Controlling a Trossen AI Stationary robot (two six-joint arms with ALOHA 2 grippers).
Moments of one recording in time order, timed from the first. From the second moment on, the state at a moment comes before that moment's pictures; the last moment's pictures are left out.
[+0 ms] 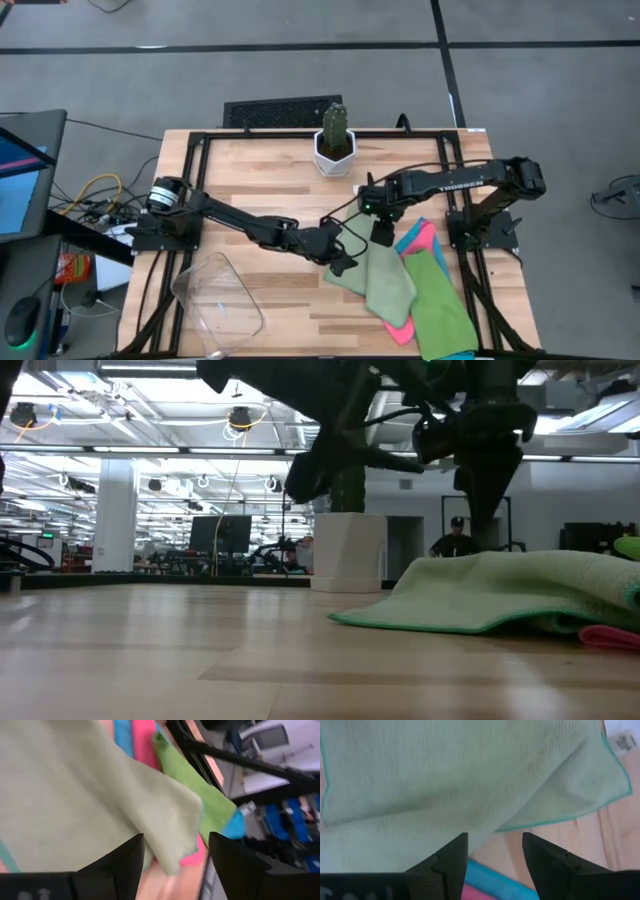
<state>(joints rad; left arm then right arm) -0.26 1.87 1.21 0.10 0.00 -1.14 -0.05 1.53 1.10 -1.02 -0.05 0.26</state>
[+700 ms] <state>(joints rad) -0.26 1.57 1.19 0.32 0.36 -0.85 -0.13 1.65 1.27 -0.77 0.03 0.03</state>
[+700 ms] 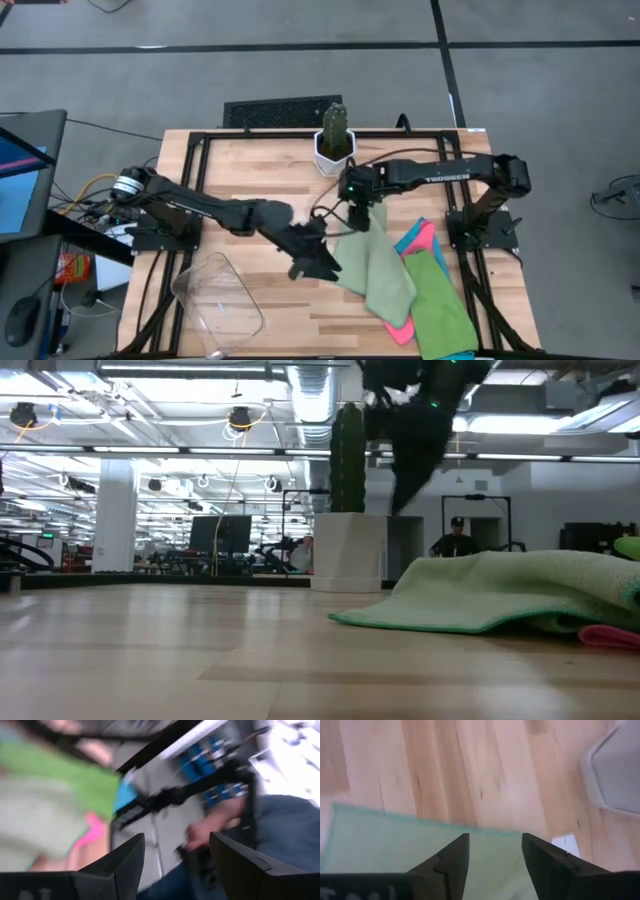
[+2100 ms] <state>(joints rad) -0.33 1.90 1.15 -0.13 -0.18 -1.22 -0.34 1.02 1.30 -1.21 -0.03 0.24</state>
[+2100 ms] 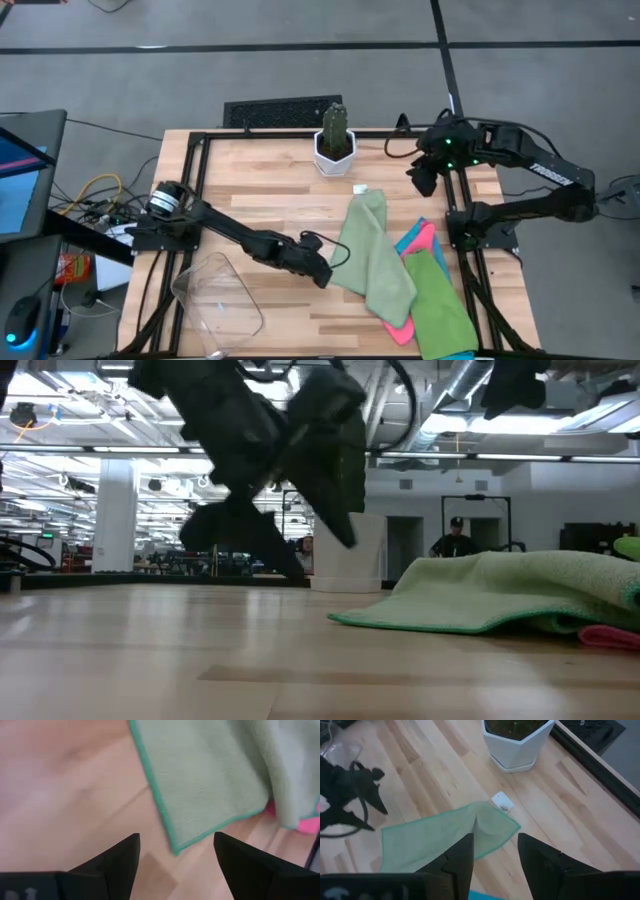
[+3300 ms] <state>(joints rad) -0.36 2.10 1.33 -0.25 -0.19 -1.23 -0.34 1.02 1.30 -1.22 -0.02 0.23</state>
